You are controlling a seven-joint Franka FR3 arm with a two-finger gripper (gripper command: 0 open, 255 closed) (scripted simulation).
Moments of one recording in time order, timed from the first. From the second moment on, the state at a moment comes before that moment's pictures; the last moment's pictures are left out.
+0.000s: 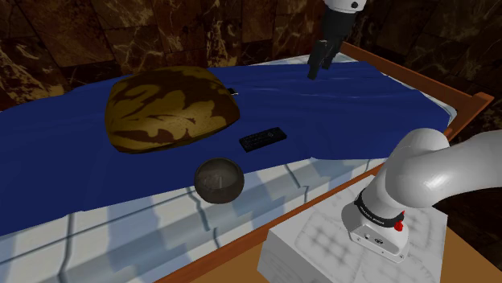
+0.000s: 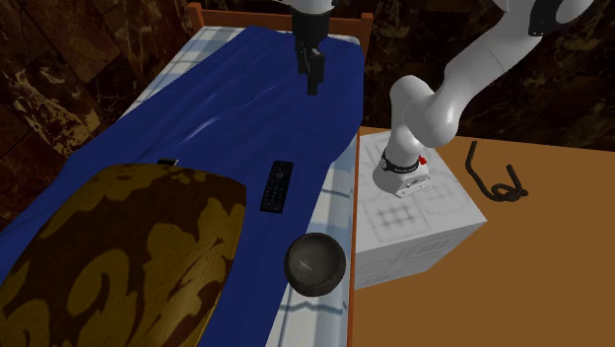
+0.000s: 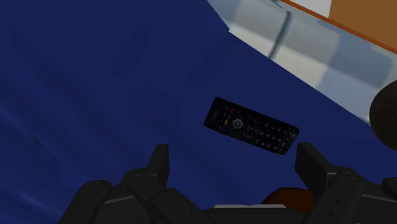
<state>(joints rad) -0.01 -0.75 -0.07 -2.30 -0.03 1.61 -0.08</state>
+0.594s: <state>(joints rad) 0.09 -0.59 -0.11 -2.38 -0.06 1.83 -0.33</state>
